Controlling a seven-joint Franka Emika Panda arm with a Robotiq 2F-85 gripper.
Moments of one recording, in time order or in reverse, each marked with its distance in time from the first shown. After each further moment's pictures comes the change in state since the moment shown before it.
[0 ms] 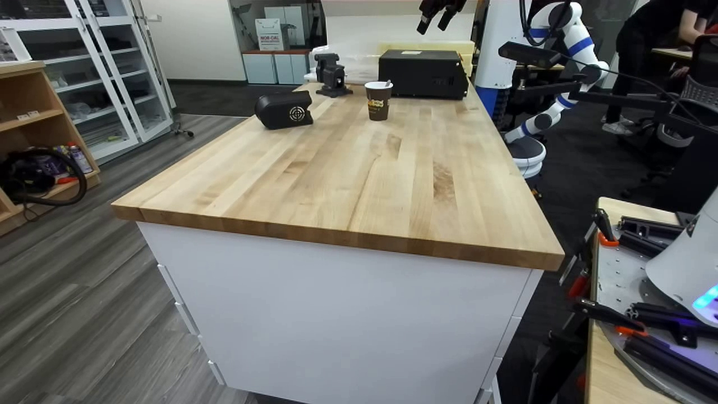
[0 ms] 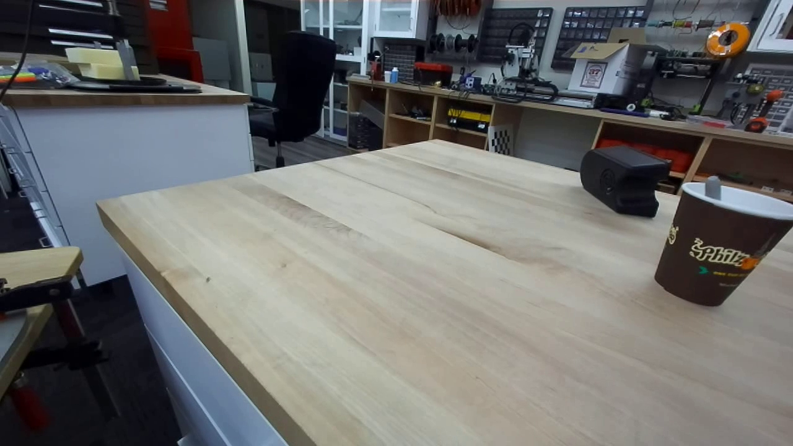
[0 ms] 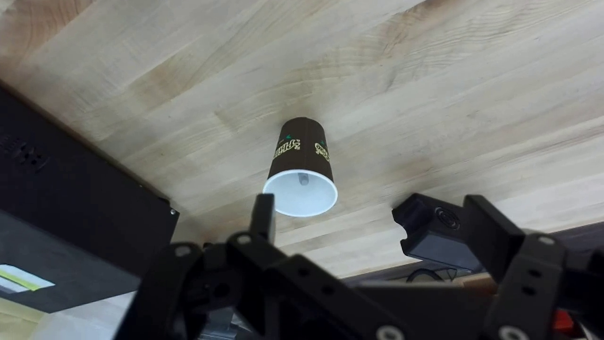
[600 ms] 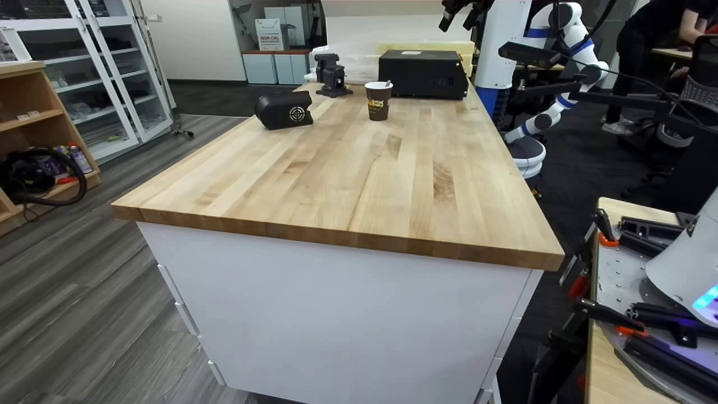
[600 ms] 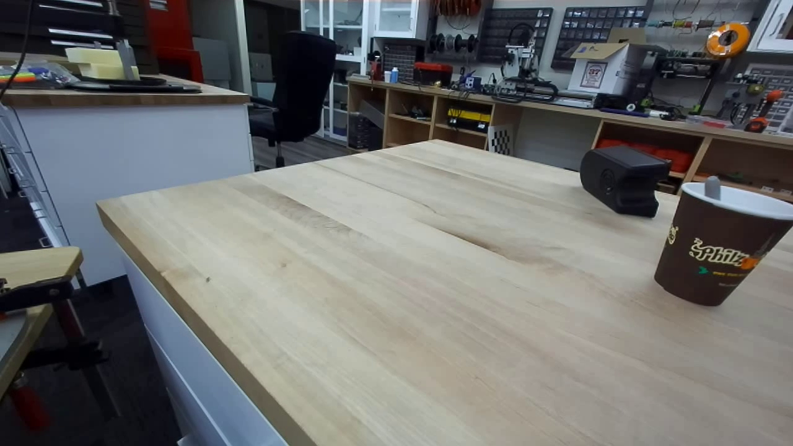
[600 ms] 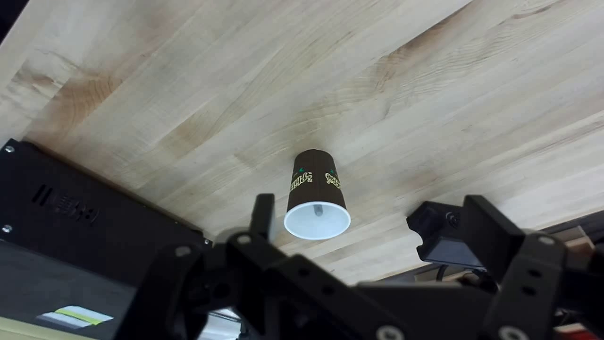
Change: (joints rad) arm -0.014 -0.198 0.009 -0.195 -0.070 0.001 0.177
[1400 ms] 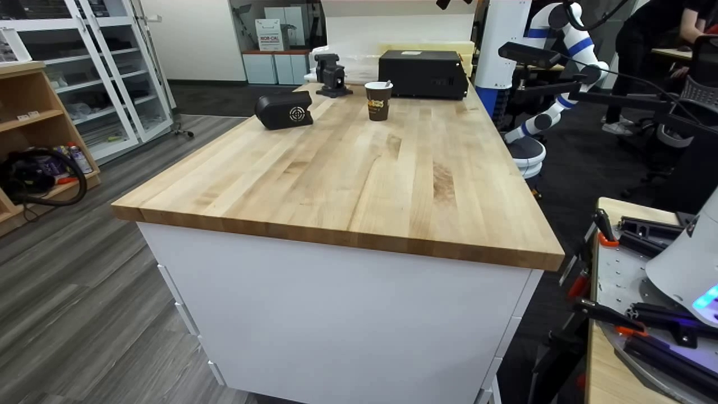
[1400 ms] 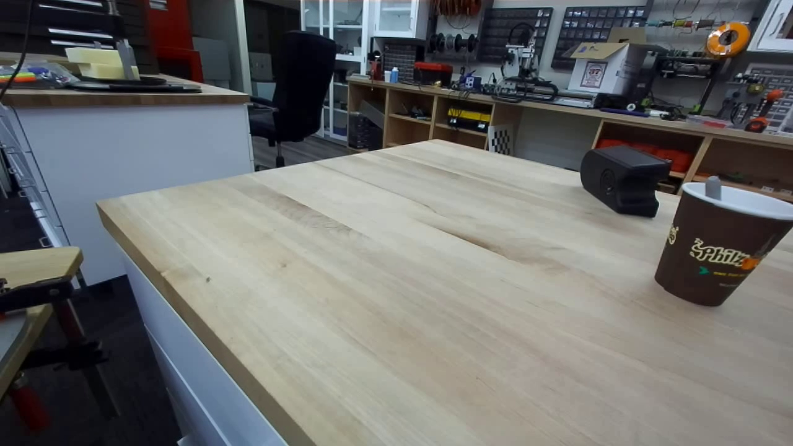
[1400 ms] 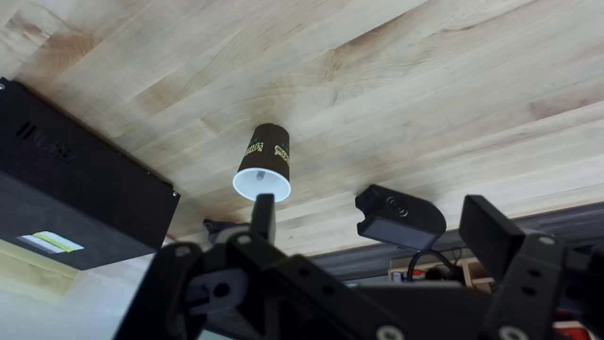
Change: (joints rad) arm 0.022 -0.182 0.154 -0.074 -0.162 -0.053 0.167
